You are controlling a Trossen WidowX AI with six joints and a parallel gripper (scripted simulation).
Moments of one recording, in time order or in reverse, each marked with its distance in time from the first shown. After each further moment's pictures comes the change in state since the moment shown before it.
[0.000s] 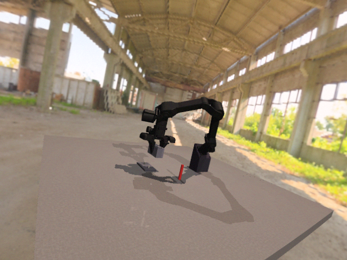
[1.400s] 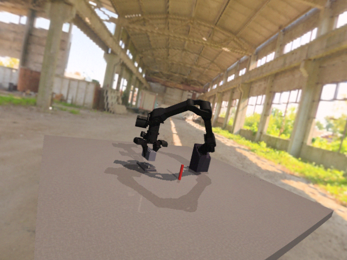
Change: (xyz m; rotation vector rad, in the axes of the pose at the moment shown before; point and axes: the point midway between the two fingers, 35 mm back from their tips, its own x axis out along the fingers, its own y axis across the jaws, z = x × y) arm 0.042 -0.004 0.073 0.038 0.000 -0.003
